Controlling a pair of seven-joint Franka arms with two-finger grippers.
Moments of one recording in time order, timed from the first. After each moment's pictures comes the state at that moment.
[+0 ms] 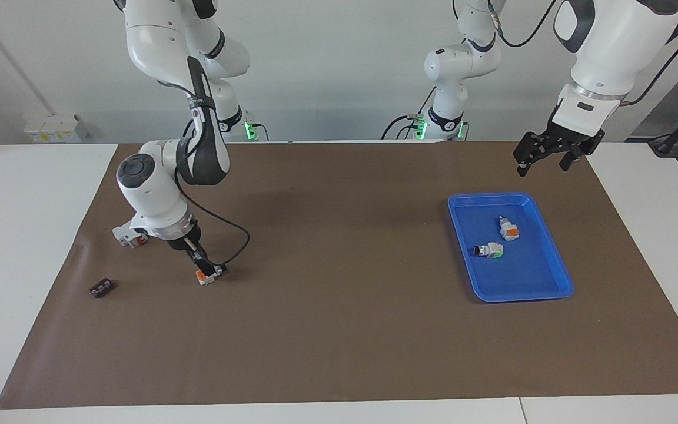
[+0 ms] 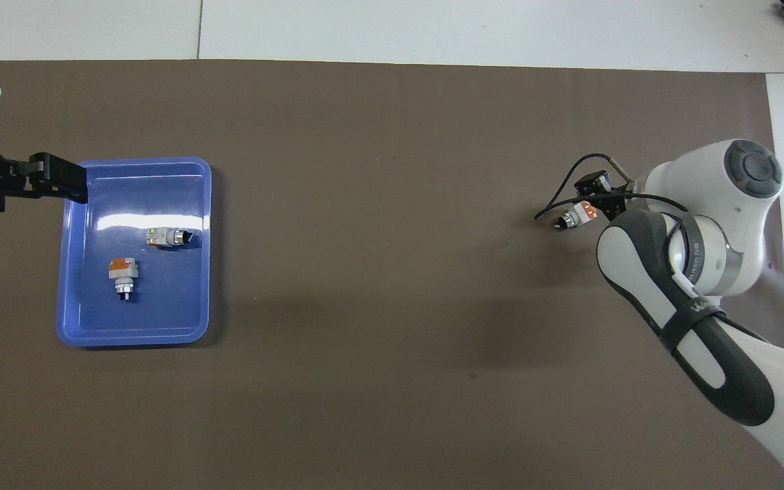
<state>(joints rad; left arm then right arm) 0.18 0.05 -0.30 -1.51 0.05 1.58 -0.17 0.08 0.30 -0.05 -1.97 0.14 2.31 0.89</state>
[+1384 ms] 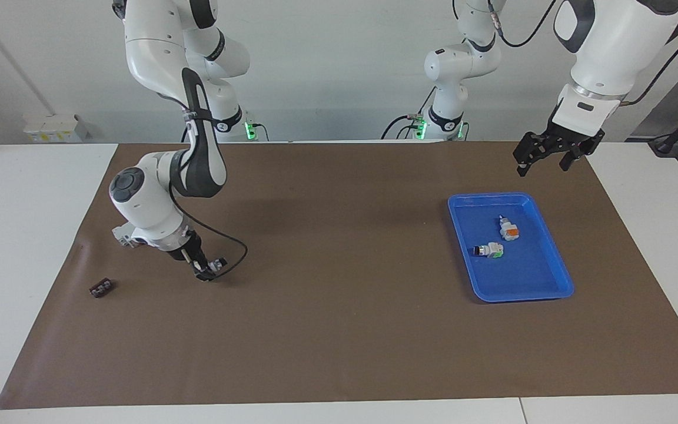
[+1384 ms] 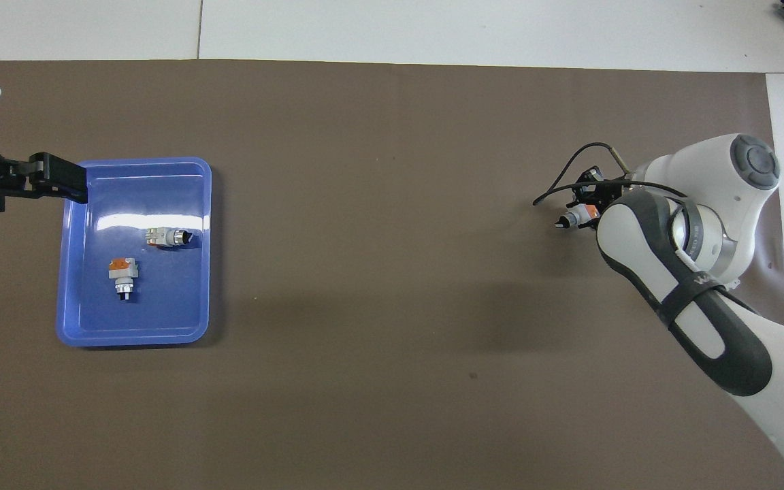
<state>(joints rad) 0.18 0.05 -0.30 -1.51 0.05 1.58 -0.17 0.07 0.35 -0.05 -1.88 0.33 2.25 0.90</state>
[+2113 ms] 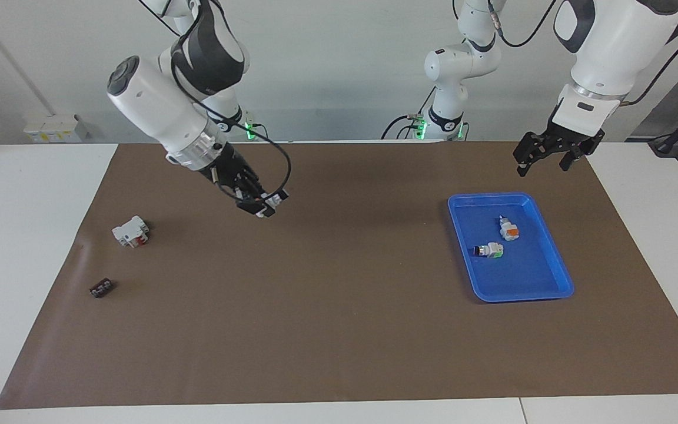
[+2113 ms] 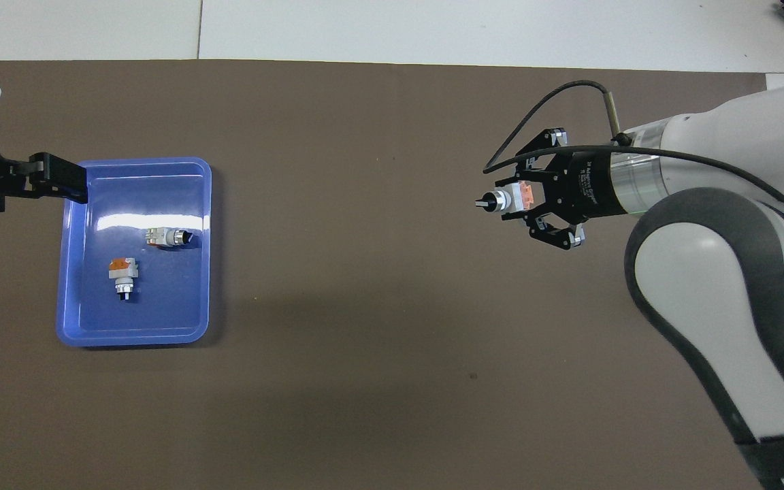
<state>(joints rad) 0.18 0.05 -0.30 -1.51 0.05 1.58 -0.17 0.12 0.07 0.14 -1.74 0.53 1.99 1.44</state>
